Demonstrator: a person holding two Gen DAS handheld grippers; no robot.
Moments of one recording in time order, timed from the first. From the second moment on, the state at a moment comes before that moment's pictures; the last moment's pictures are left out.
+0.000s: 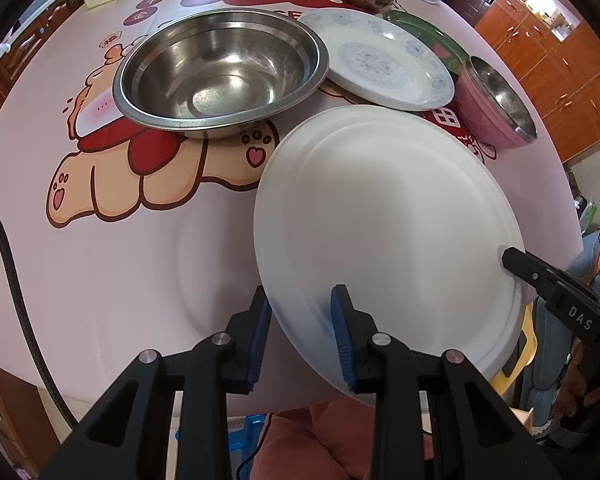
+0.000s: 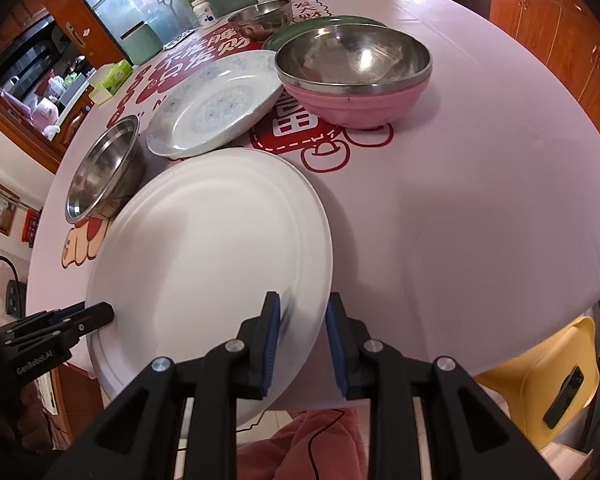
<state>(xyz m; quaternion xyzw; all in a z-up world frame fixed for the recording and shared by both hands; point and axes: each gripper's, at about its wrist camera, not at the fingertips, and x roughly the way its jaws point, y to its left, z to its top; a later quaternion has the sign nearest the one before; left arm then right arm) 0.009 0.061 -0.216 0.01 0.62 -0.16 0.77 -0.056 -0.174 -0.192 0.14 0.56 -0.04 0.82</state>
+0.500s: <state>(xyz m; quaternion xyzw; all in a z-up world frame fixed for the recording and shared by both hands) 0.010 0.059 -0.217 0.02 0.62 -0.14 0.77 -0.055 -0.173 -0.194 0.14 0.56 -0.05 0.81</state>
